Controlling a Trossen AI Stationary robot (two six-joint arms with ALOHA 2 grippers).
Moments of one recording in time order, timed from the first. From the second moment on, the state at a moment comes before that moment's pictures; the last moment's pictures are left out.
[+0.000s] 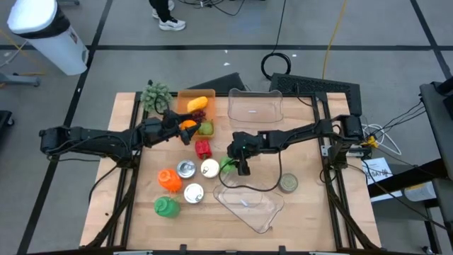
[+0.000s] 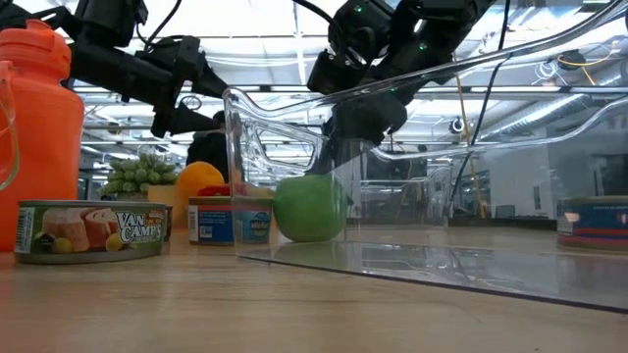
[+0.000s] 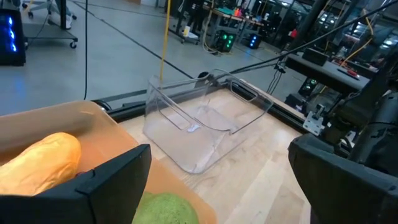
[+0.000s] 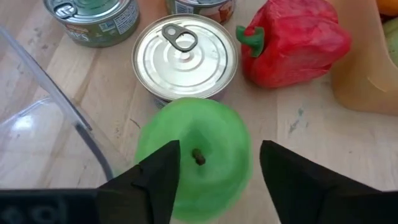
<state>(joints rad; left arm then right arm) 0.23 0.97 0.31 0.52 -0.29 -0.40 -0.04 1.79 1.10 -0.08 -0.09 -0.14</state>
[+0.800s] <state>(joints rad) 0.23 0.97 0.31 0.50 -0.29 -0.40 -0.04 1.79 1.10 -0.08 -0.09 -0.17</state>
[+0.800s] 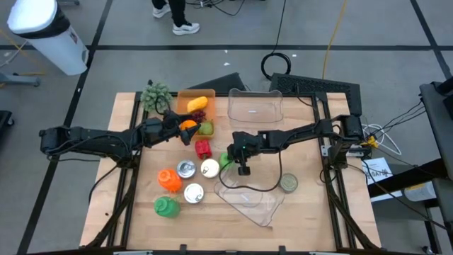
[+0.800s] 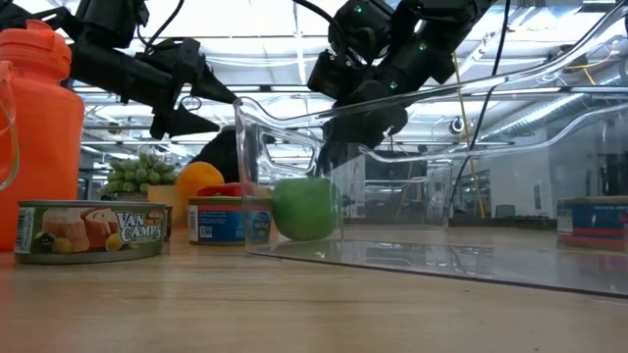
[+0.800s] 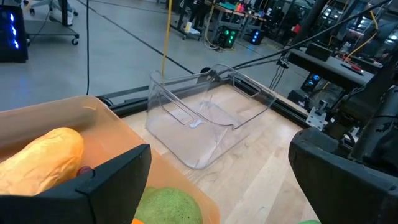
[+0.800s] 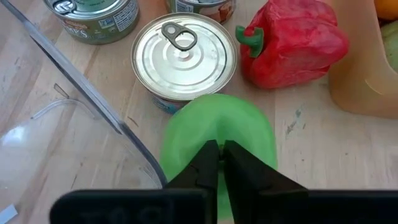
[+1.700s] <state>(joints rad) 0.23 0.97 0.31 0.47 -0.24 -0.43 -0.04 1.62 1.08 0.01 0.03 -0.26</state>
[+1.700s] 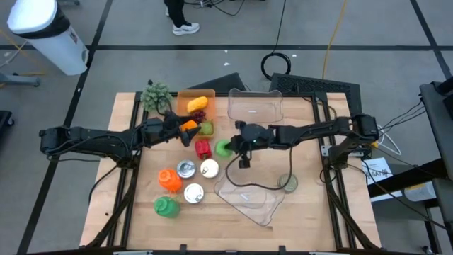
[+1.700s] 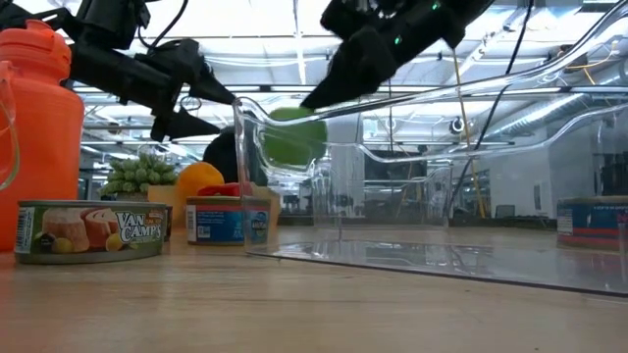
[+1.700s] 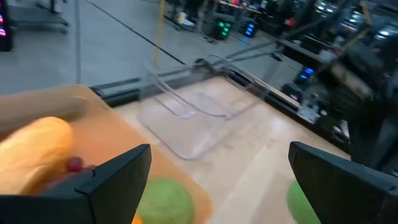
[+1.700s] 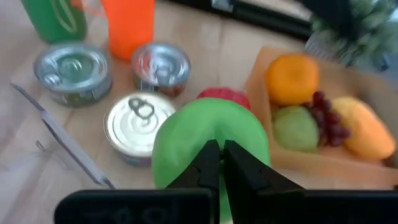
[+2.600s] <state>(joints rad) 0.00 1.39 0.46 0.81 -0.21 0.06 -0.06 1.46 0.76 0.49 0.02 -0.22</state>
